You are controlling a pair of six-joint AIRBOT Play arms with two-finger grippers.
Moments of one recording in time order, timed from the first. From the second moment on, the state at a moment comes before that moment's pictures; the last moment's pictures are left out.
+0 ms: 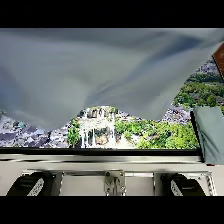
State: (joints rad) left arm -0.02 -0.59 1.70 1.01 -0.94 -1.25; right arm 0.01 -0.68 1.59 -1.15 0.97 1.28
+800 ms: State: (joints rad) left arm -0.01 -0.67 1.63 1.24 -1.22 -1.28; right arm 0.00 -0.86 1.68 -1.42 1.47 1.49
